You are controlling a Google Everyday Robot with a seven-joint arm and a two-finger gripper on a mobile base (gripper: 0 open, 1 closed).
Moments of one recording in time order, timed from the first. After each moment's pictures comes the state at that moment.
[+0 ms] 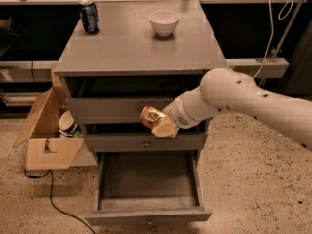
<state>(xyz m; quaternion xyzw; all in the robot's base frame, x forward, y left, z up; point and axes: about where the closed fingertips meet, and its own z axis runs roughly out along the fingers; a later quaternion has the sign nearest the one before) 0.566 -0.025 0.725 -0.52 0.78 0.15 0.30</state>
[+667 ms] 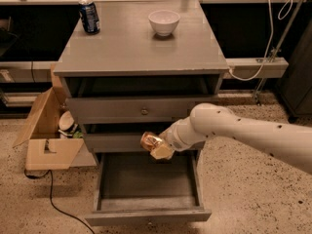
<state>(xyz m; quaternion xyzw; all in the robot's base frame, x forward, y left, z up) 0.569 -0.015 0.595 -0.52 0.79 0.18 0.27</state>
